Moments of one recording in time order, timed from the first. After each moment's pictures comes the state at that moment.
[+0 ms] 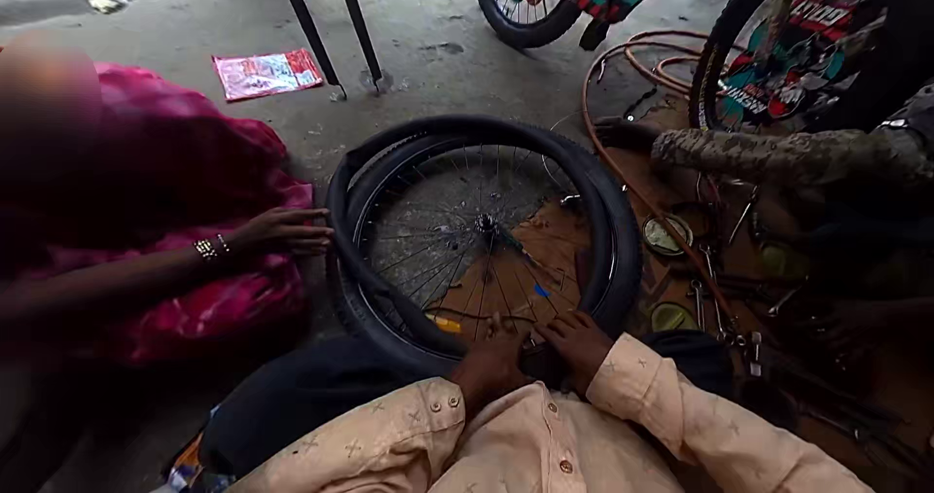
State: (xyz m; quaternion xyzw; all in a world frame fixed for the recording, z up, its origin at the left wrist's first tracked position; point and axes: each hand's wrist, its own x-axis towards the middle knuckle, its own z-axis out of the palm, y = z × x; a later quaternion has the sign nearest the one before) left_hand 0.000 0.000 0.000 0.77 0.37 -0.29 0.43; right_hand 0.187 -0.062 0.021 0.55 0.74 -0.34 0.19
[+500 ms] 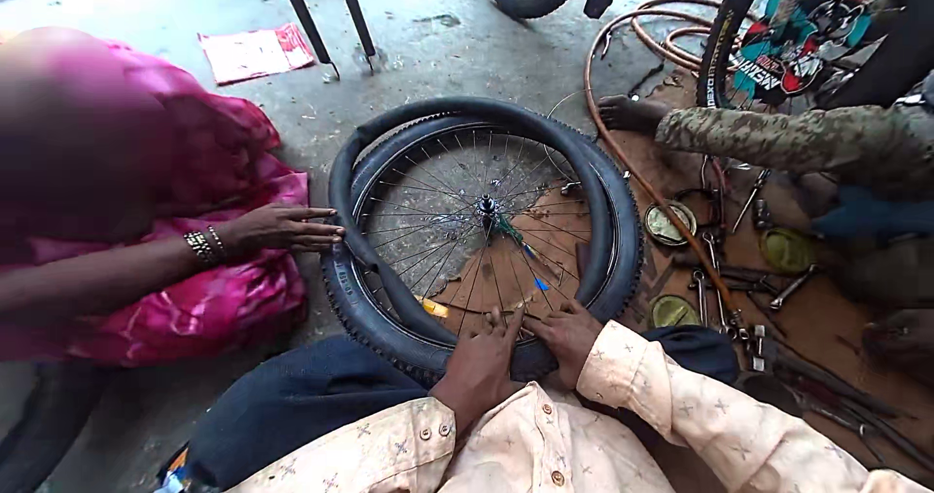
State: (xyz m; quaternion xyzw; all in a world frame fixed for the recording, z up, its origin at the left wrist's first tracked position) left_hand -0.019 -0.020 0.019 0.85 0.38 -0.24 0.28; right_hand 0.174 -0.057 0.018 0.52 0.78 -0.28 0.17
